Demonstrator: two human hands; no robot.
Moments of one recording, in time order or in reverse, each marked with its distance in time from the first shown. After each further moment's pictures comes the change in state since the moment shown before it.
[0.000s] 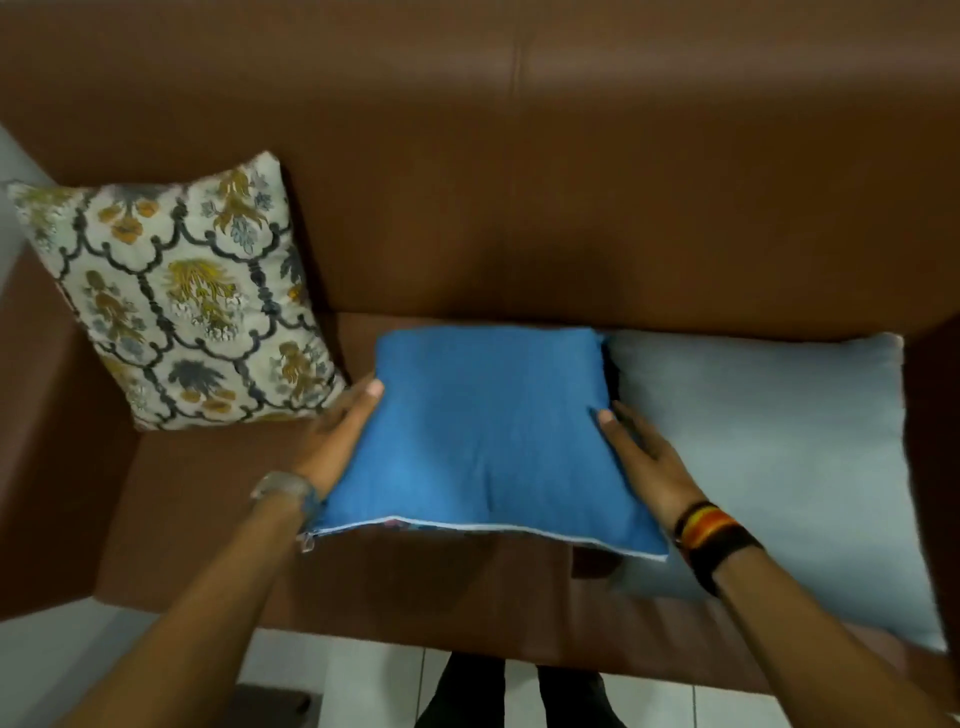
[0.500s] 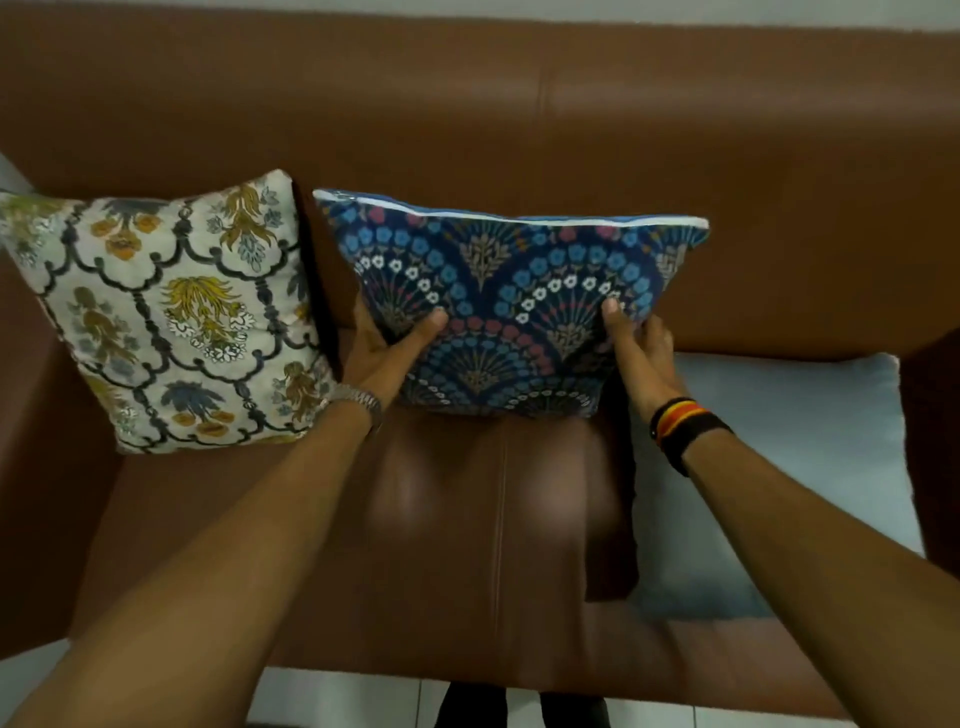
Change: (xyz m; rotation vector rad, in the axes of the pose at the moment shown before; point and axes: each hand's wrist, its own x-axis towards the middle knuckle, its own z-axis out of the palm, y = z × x) left_hand 0.078 0.070 0.020 0.037 0.046 0.265; right_hand 0.048 -0.113 0.021 -0.025 0.196 -0.186
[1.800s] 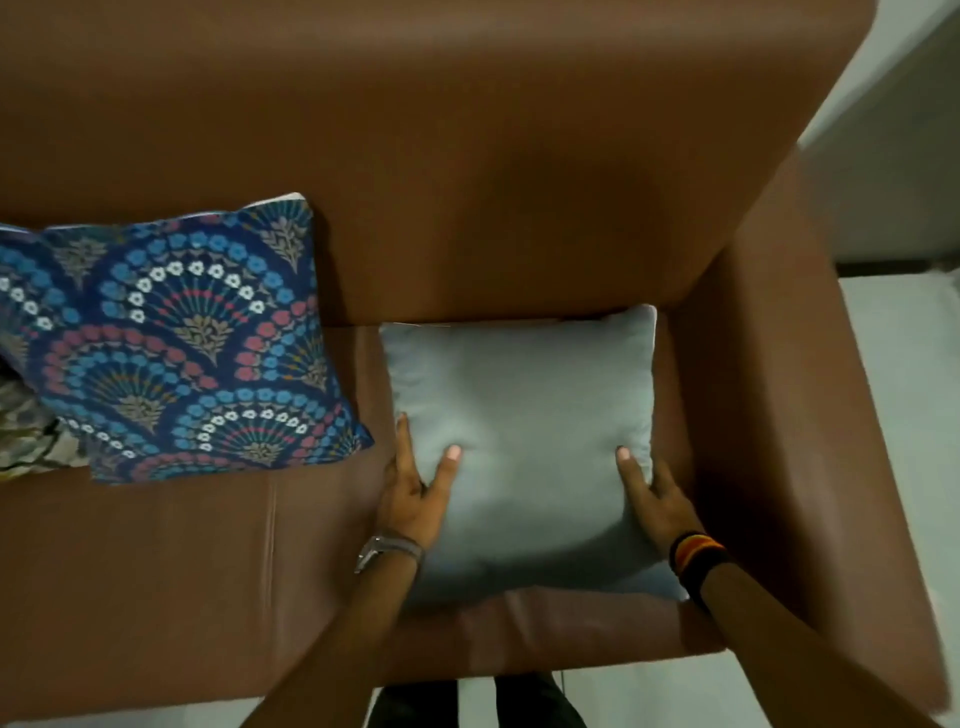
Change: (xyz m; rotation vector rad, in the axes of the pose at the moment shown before) left_hand -0.148 -0.055 0.345 0.218 -0.129 -0.256; right_hand -0.018 0.252 -0.287 -0.210 0.034 0.523
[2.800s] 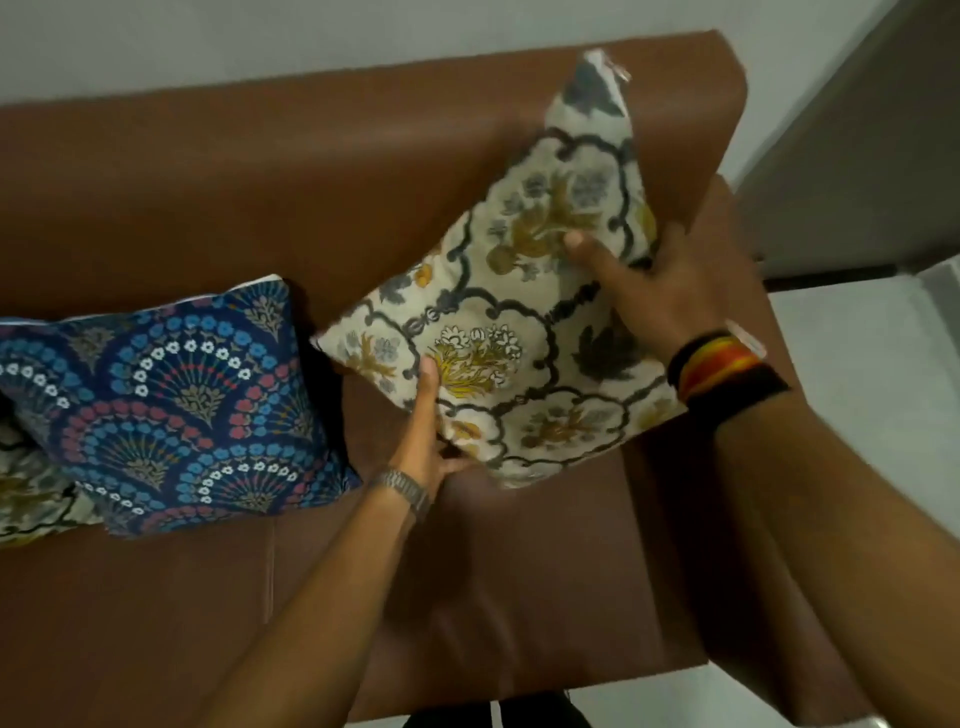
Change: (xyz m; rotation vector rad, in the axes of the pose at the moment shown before) left_hand 0.007 0.153 0.006 -0.525 -0.236 -0.155; right_hand -0.055 -0.221 -0.126 0.228 0.220 -0.683
